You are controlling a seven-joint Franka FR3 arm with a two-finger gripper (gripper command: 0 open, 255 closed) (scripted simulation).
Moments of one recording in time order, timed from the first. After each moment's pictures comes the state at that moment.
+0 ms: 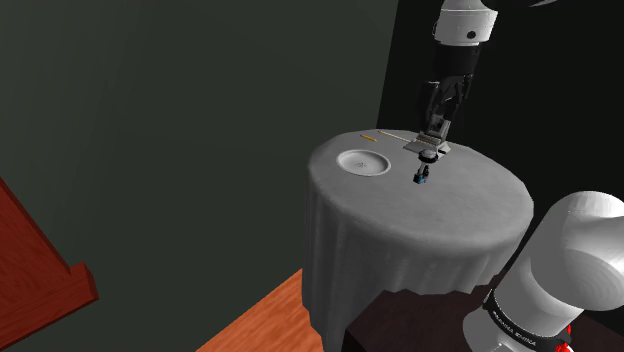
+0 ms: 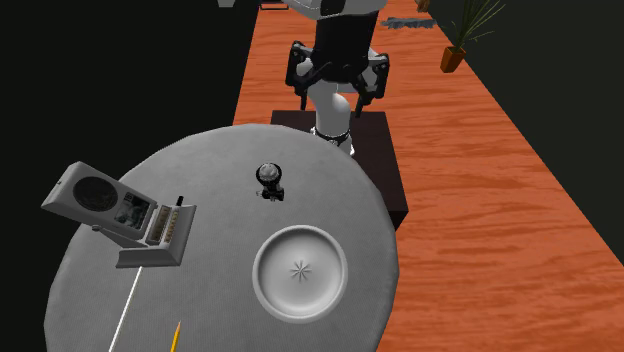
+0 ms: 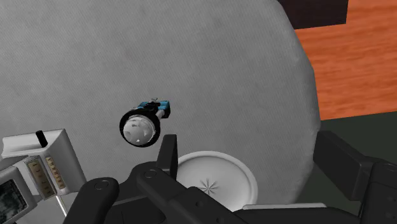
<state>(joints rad) 0.00 -0.83 -0.02 -2.37 -0.10 1.55 0.08</state>
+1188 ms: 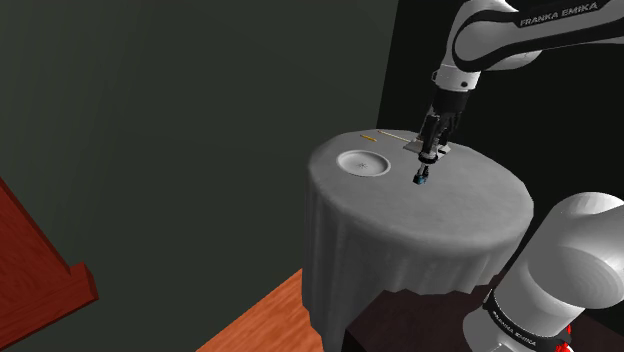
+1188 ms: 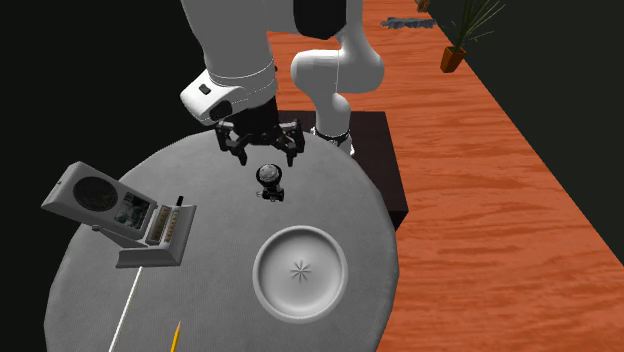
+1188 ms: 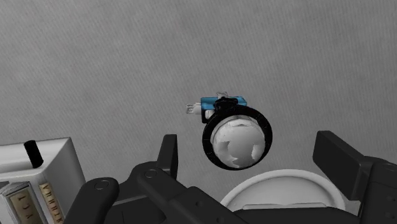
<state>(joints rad) -0.04 -0.65 -0.34 -2.50 -0.19 1.85 -0.23</state>
